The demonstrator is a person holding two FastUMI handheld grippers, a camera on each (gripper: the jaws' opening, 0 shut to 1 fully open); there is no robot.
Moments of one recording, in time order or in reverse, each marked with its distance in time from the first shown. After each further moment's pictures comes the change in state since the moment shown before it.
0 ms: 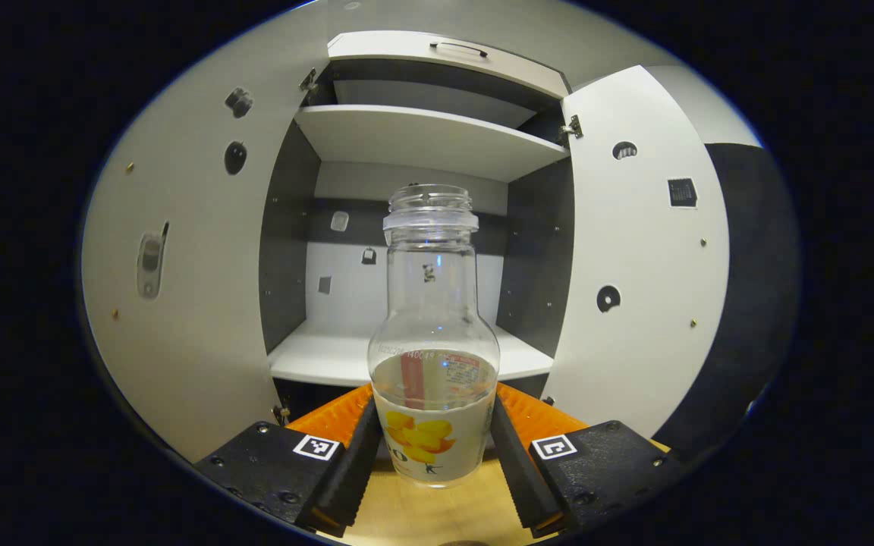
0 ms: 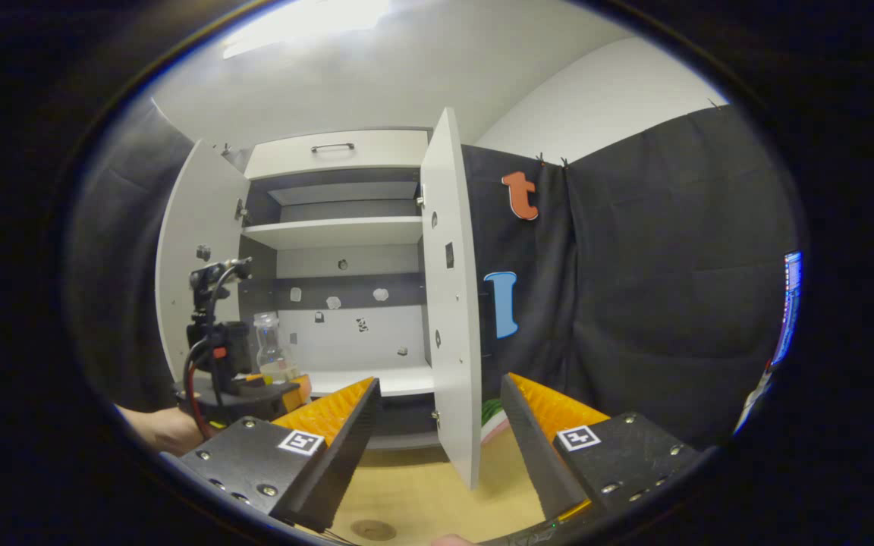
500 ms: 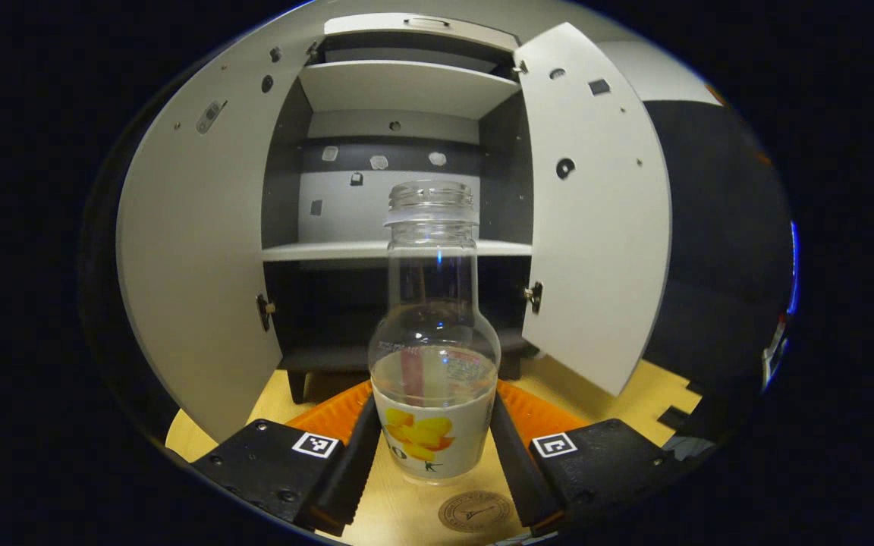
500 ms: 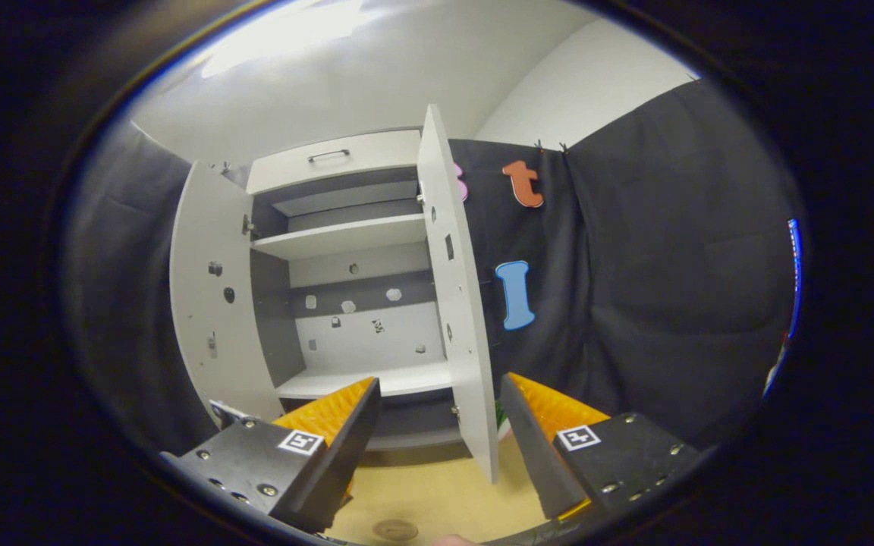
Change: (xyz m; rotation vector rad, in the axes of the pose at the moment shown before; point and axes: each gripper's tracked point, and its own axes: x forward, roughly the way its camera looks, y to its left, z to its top) left arm -0.049 -0.016 -0.191 0.100 0.132 -0.058; right arm -0.004 0.003 0.002 0.080 -0.015 0.080
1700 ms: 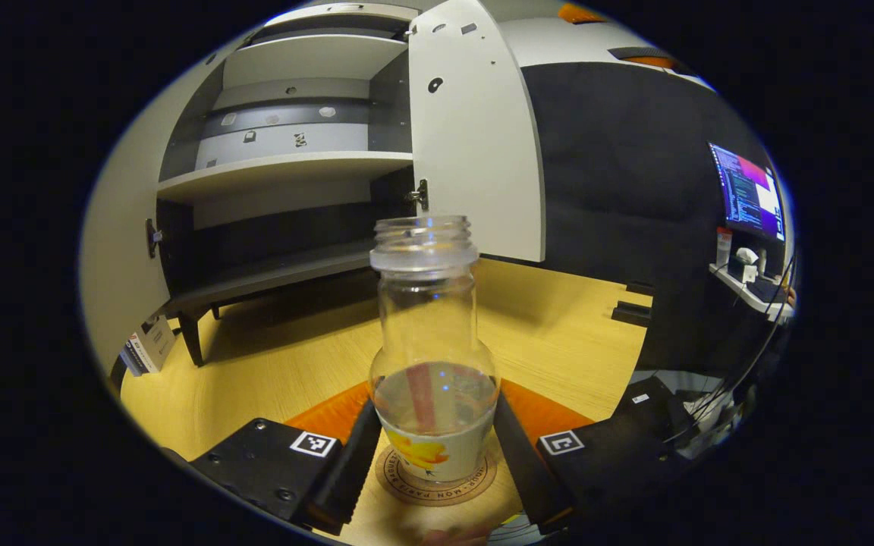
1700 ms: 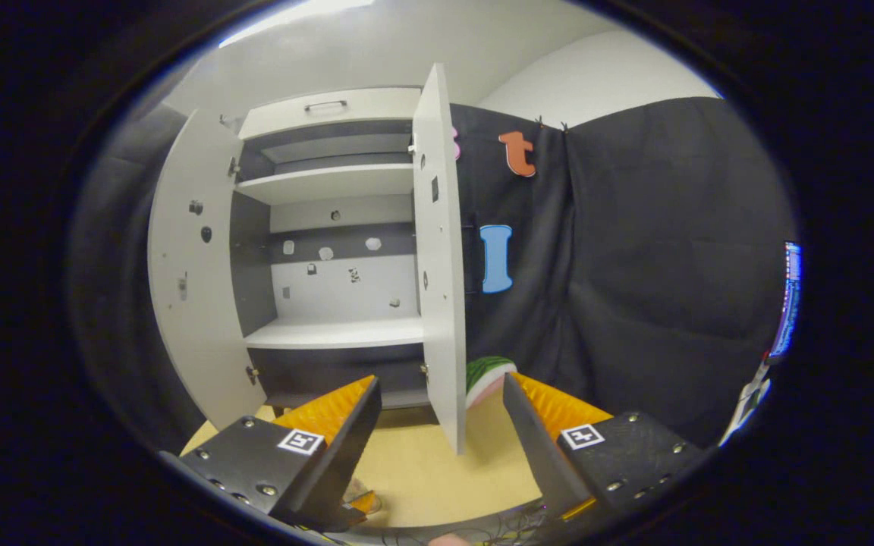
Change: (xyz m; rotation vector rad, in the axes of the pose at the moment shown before) left arm -0.001 -0.066 -0.142 0.134 0.069 -0.340; right arm -0.011 -0.030 -0.061 -0.091 0.184 -0.102
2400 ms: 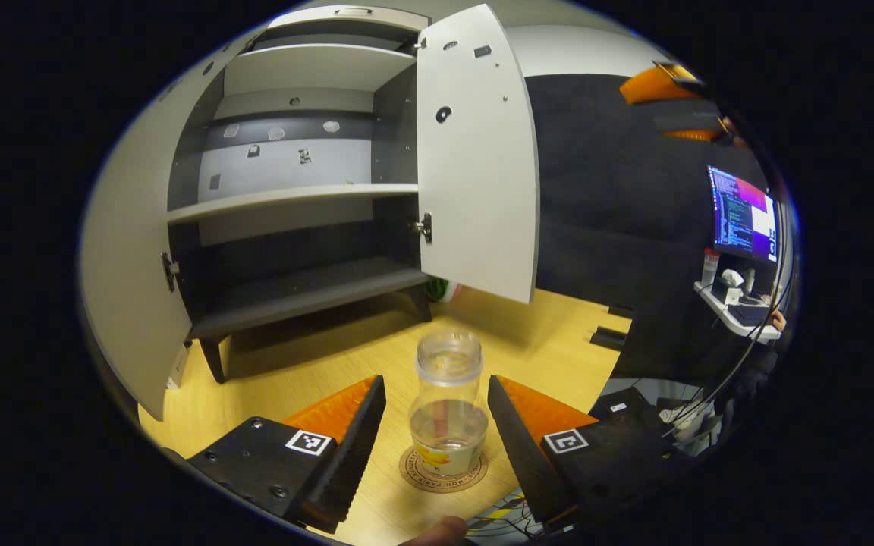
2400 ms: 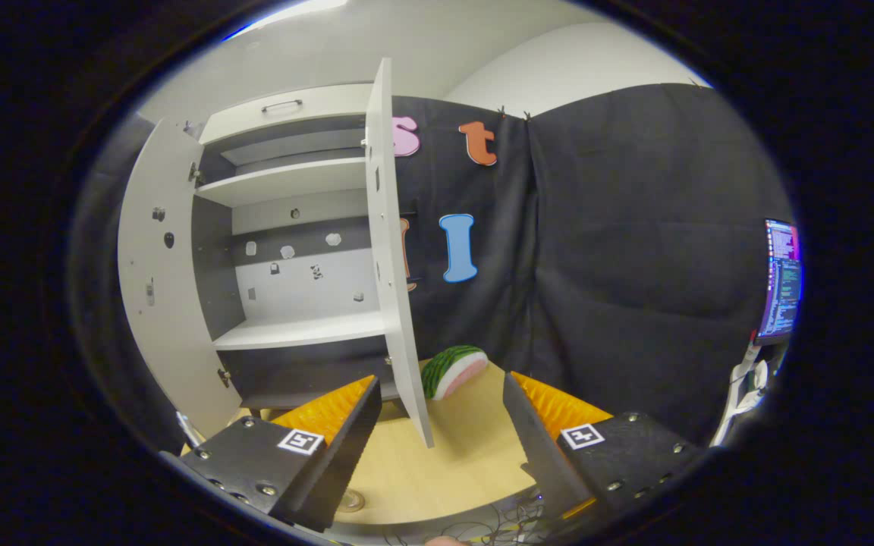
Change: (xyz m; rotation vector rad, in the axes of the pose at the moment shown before) left arm -0.057 0.014 0.083 -0.032 -0.033 -0.042; right arm 0.003 -0.057 -0.007 0.056 0.009 -0.107
